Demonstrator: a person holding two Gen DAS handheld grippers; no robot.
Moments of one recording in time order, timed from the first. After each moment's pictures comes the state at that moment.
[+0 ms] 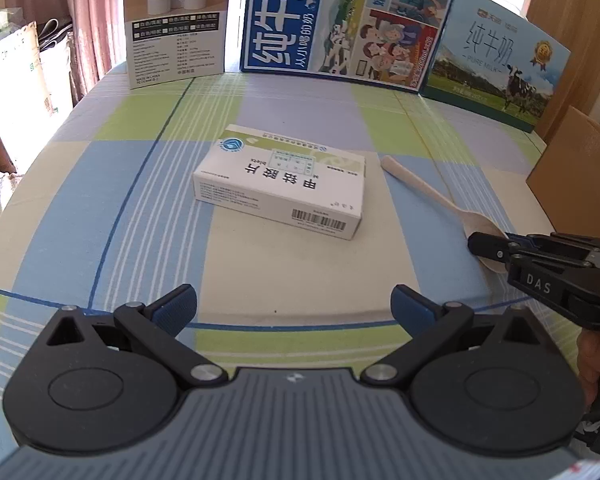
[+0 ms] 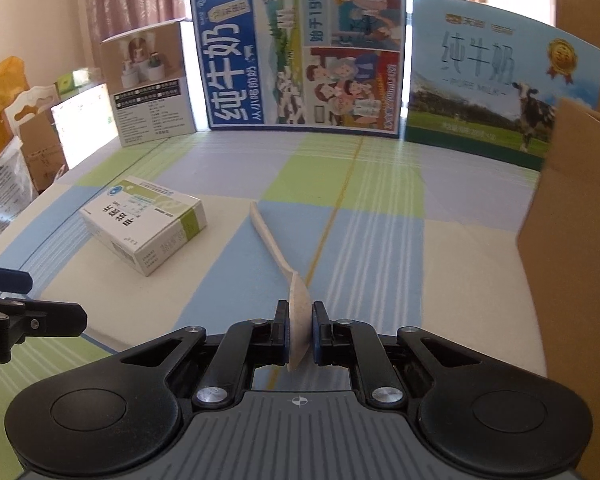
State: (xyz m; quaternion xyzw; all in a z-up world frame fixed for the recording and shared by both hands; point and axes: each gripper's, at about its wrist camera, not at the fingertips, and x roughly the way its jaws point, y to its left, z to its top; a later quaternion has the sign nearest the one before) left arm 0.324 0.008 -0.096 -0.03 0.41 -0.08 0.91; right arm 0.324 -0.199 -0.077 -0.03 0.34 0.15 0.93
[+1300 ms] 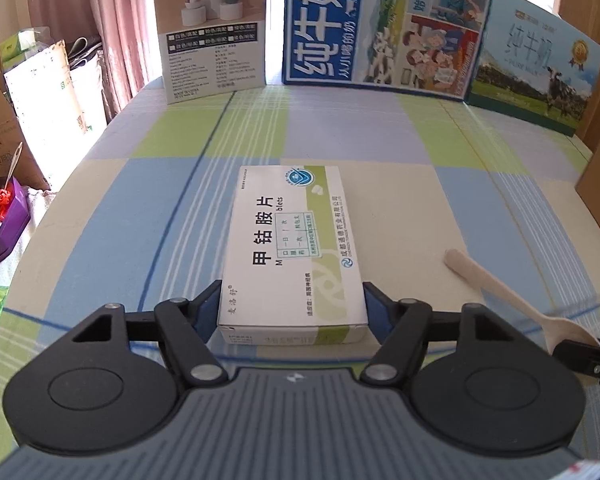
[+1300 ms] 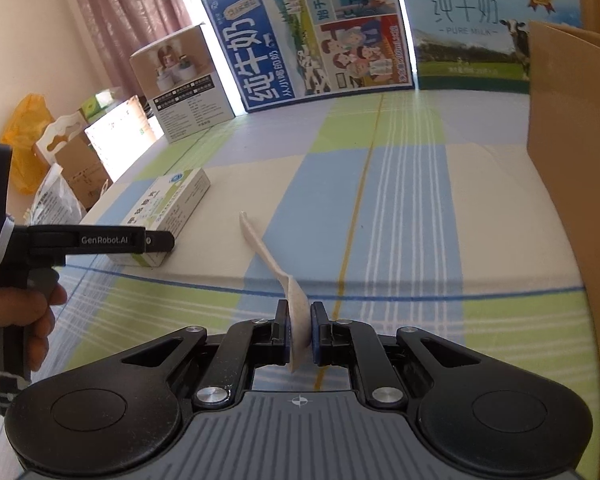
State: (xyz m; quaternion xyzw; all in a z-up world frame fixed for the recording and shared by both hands) left arm 0.331 0.013 -0.105 0.01 0.40 -0.04 0.92; right arm 0.252 -0.215 -0.069 0.09 0.38 0.18 0.90
